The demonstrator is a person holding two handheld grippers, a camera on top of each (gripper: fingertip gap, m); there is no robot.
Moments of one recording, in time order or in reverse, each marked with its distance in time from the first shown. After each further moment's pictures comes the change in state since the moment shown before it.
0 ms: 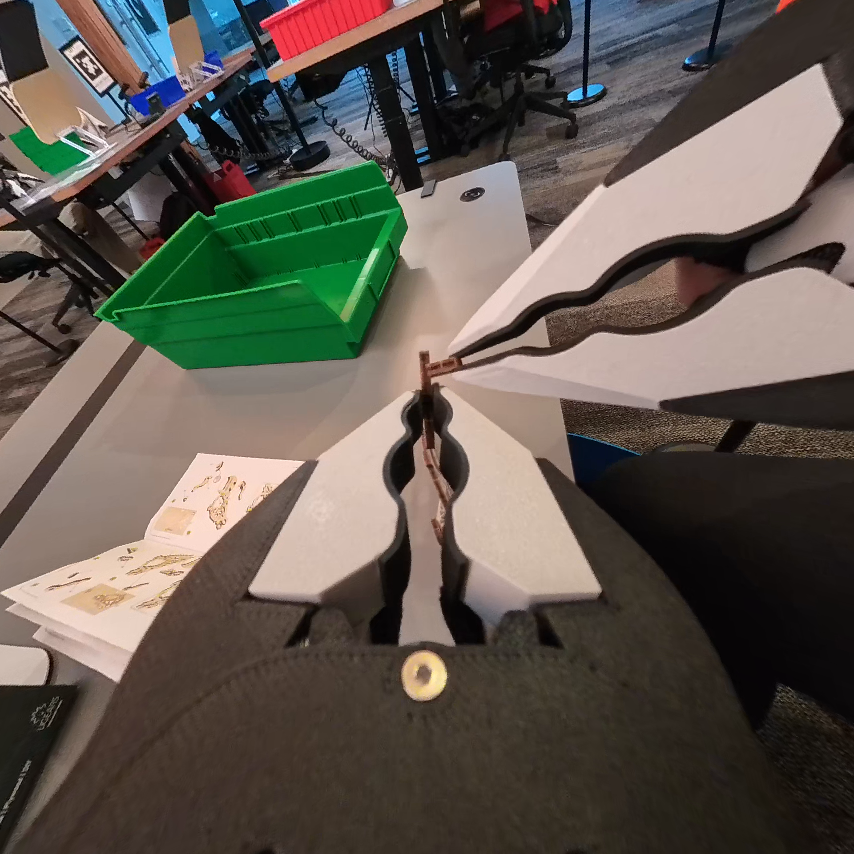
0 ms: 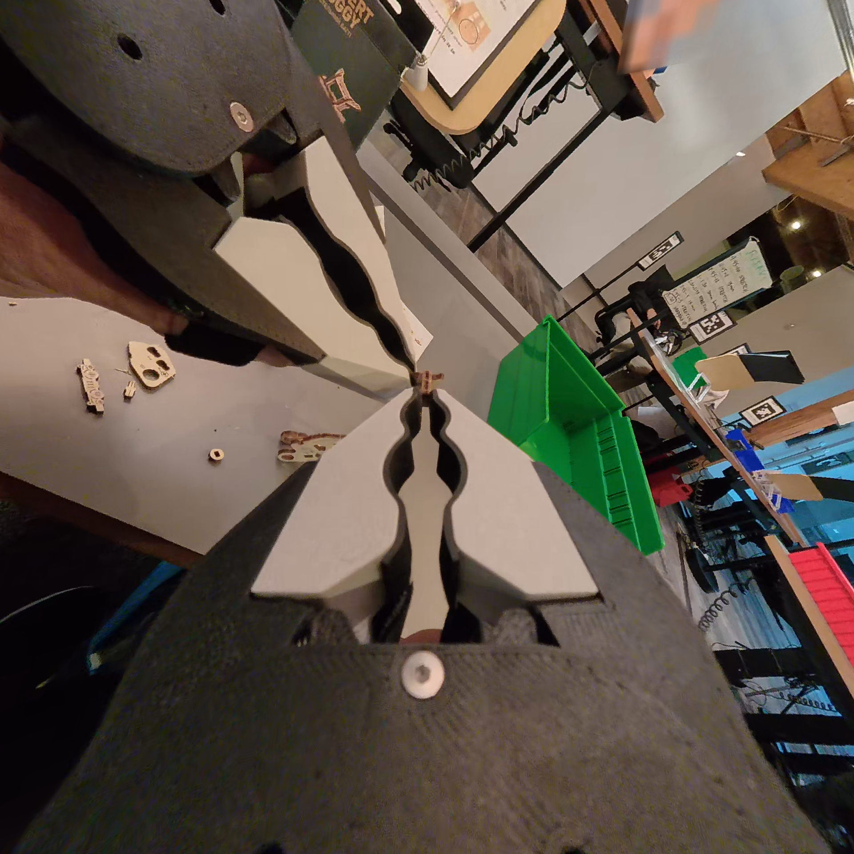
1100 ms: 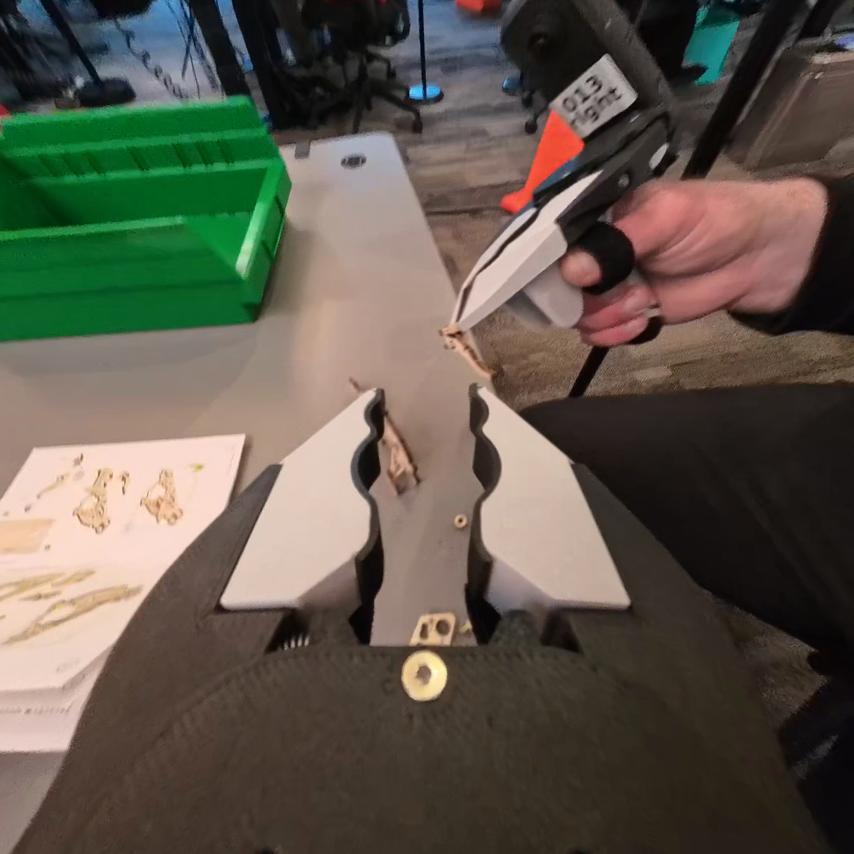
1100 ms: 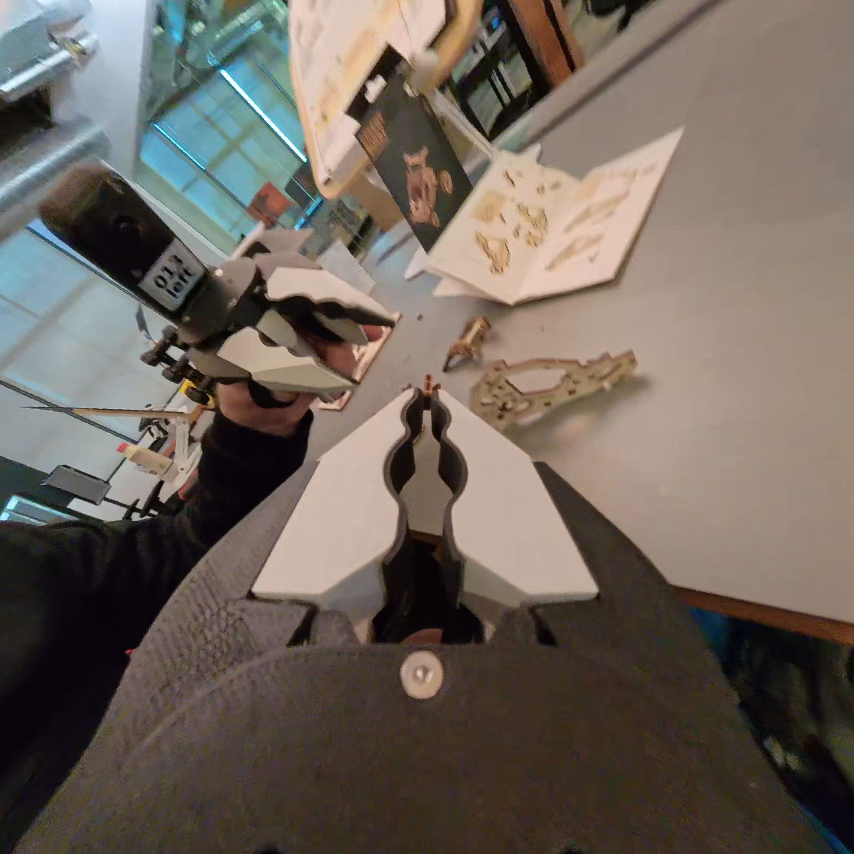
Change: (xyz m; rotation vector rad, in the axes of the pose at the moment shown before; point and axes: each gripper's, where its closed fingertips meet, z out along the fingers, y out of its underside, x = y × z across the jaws) left arm 0.006 0.025 -0.019 -0.029 0.353 -0.121; right arm -0.017 0.048 0.002 0.108 -0.684 1.304
